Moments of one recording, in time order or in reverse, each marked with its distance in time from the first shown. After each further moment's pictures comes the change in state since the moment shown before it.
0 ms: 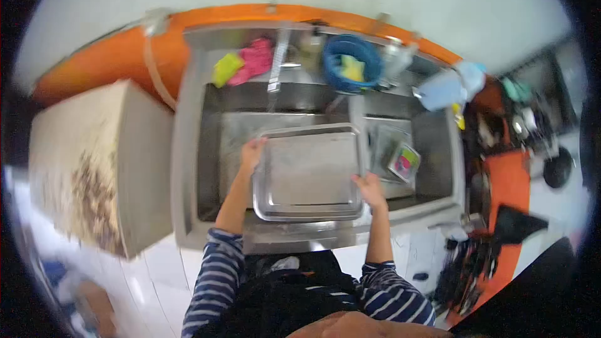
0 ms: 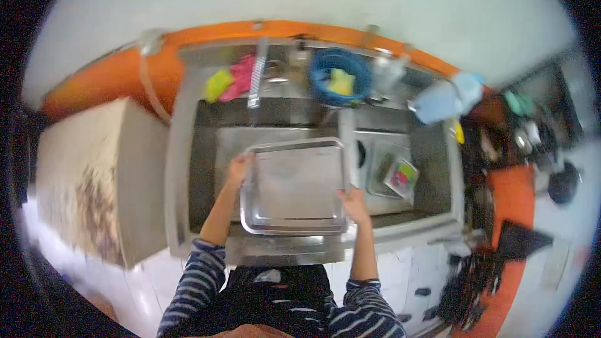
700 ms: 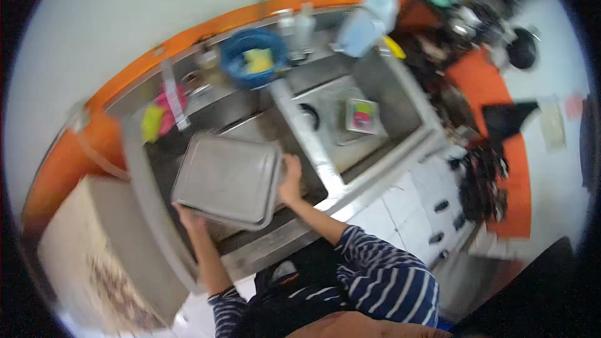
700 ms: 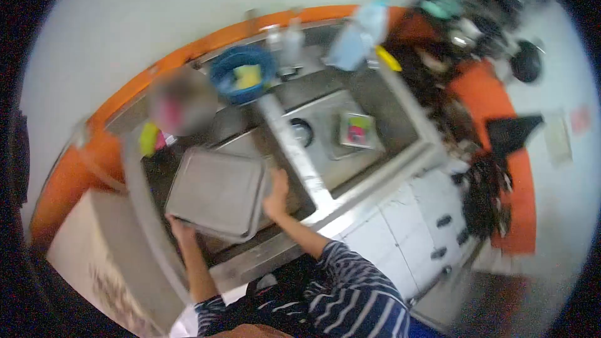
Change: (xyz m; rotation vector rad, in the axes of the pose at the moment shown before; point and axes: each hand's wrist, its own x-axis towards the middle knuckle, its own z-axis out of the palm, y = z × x) left_hand -0.068 0.027 -0.086 -1.107 -0.009 -0.202; right_hand 0.009 -0.006 0.132 0.026 0.839 -0.198
